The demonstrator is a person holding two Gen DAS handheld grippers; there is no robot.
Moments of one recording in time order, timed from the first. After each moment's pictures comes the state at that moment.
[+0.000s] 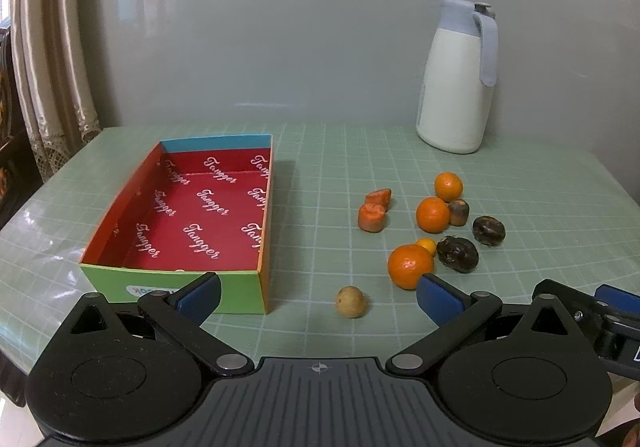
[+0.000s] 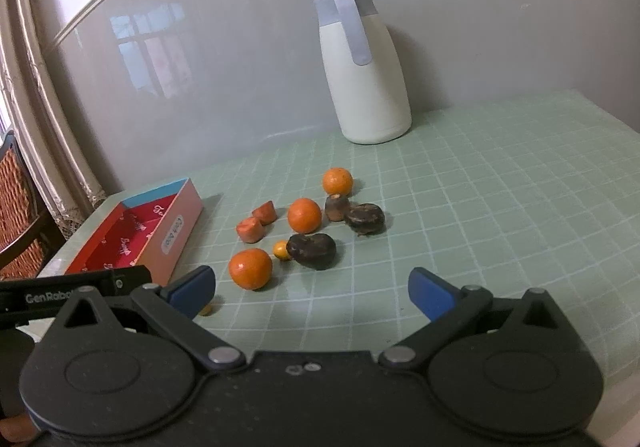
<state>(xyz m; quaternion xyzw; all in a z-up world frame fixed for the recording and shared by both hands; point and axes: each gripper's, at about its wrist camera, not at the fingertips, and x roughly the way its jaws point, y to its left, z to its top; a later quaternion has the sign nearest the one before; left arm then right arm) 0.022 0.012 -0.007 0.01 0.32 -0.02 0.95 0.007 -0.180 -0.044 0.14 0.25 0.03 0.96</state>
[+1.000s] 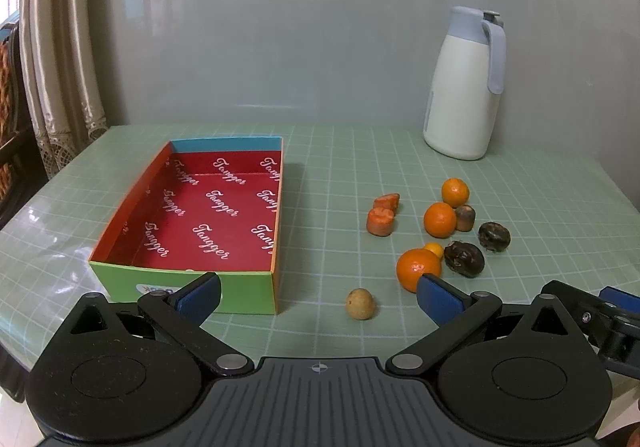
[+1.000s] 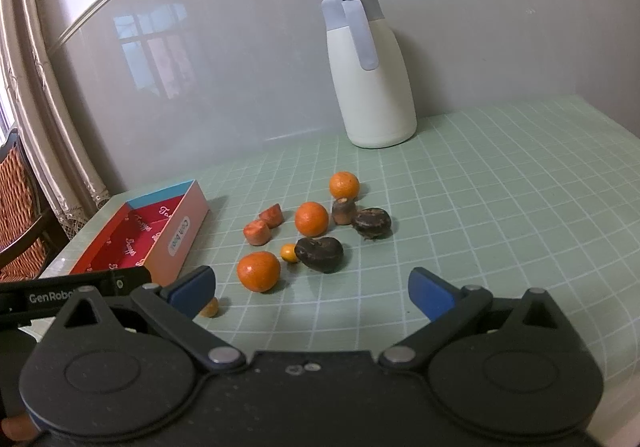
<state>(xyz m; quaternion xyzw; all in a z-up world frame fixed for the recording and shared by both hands) 0.020 0.026 -0.005 0.00 0.32 -0.02 0.95 0.004 -0.176 -0.039 0.14 0.25 0.03 0.96</state>
